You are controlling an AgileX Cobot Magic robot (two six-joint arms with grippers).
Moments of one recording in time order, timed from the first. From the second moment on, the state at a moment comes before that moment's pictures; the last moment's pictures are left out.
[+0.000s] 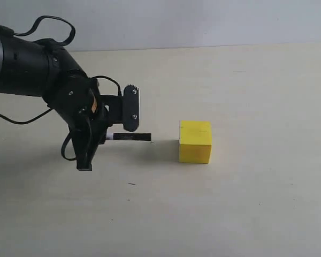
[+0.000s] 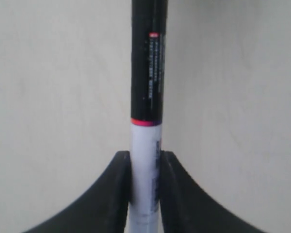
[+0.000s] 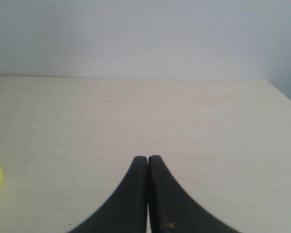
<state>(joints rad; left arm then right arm) -0.67 1.90 -1.08 0.35 0.56 0.66 -0.03 0.01 -0.01 0.03 0.29 -0.10</state>
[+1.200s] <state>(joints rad) -0.86 2.01 -1.28 0.35 0.59 0.57 -0.03 0.01 -0.01 0.03 0.29 -0.10</state>
